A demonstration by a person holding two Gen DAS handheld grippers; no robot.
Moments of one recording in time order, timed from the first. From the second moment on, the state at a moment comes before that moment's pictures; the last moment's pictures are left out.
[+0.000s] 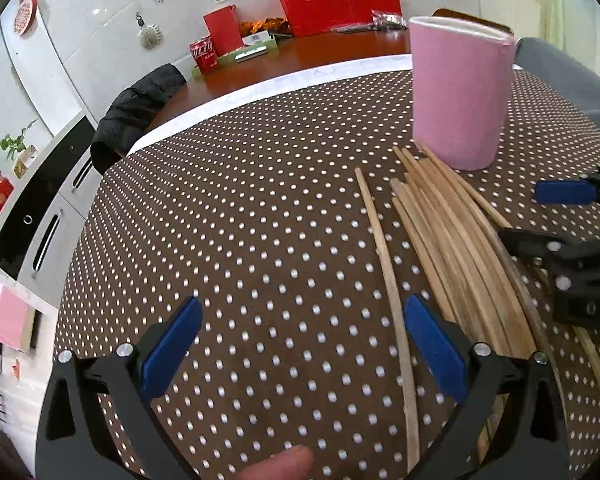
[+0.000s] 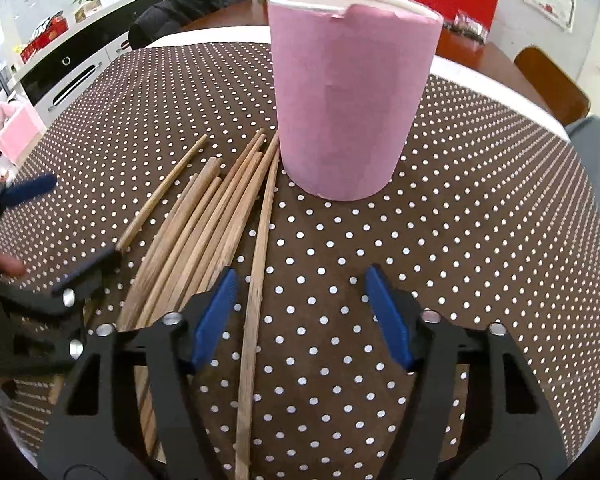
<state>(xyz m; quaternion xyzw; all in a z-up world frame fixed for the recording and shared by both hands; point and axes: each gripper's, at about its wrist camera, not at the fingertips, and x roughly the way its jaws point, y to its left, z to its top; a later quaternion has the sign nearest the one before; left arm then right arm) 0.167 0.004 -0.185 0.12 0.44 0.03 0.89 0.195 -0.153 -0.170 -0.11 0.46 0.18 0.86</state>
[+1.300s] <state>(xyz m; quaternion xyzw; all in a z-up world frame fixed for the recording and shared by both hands) 0.122 0.041 -0.121 -0.04 0.34 -0.08 0.93 0.132 -0.194 -0.126 0.04 0.36 0.30 0.88</state>
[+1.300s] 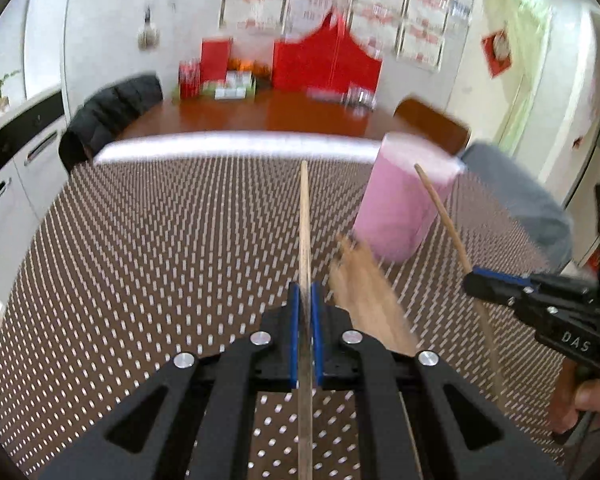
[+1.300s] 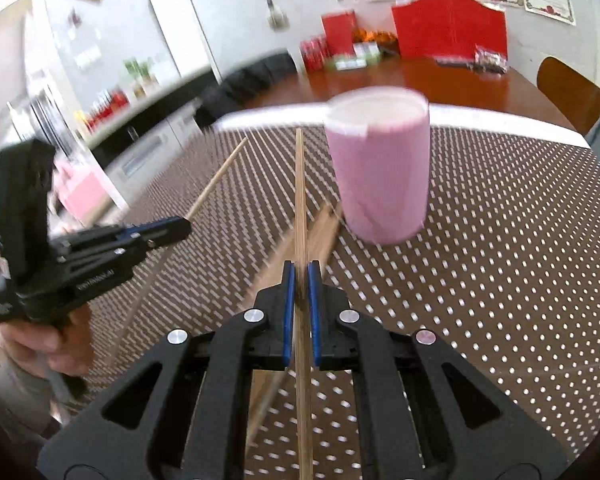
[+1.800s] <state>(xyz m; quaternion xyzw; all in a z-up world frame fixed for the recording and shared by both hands) 0.144 0.022 -0.015 -0.11 0.11 -0.15 0.98 0.151 -0.212 -0.021 0.09 0.22 0.33 0.91</state>
